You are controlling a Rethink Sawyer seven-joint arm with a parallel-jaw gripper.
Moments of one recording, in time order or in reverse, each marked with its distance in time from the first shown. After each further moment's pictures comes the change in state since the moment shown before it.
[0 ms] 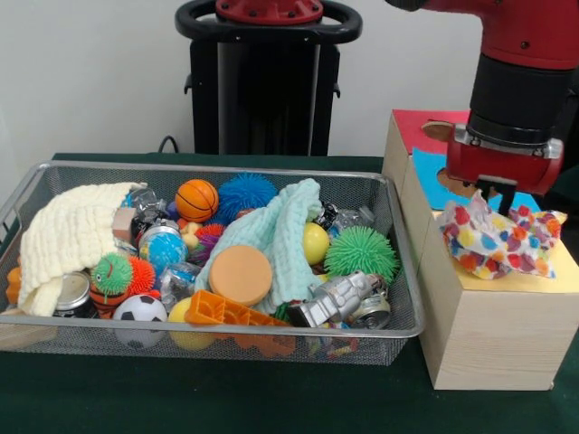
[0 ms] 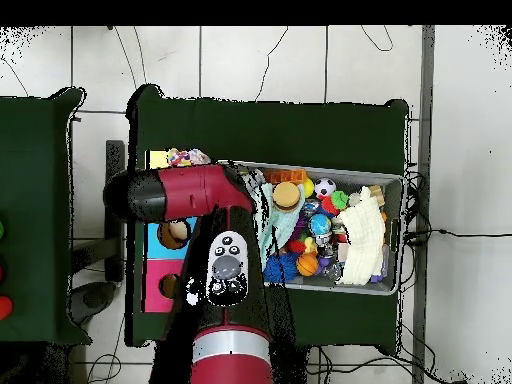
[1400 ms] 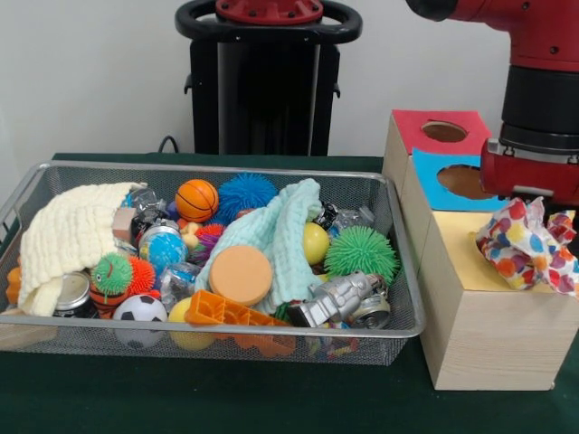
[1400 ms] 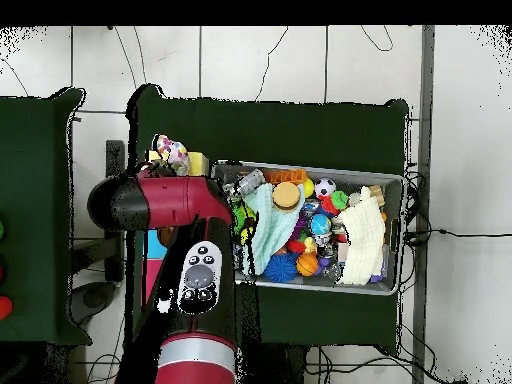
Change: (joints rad) arm 0.096 0.040 -0.095 0.015 0.139 -0.180 0.012
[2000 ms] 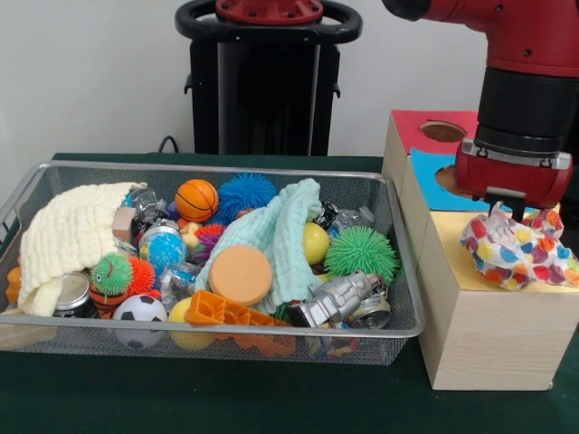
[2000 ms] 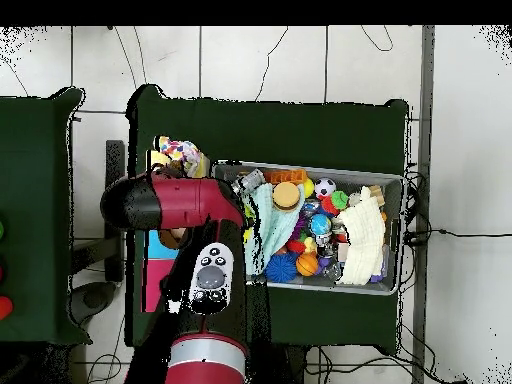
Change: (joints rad) arm -0.020 0.001 -0.013 0.017 -0.002 0.000 0.000
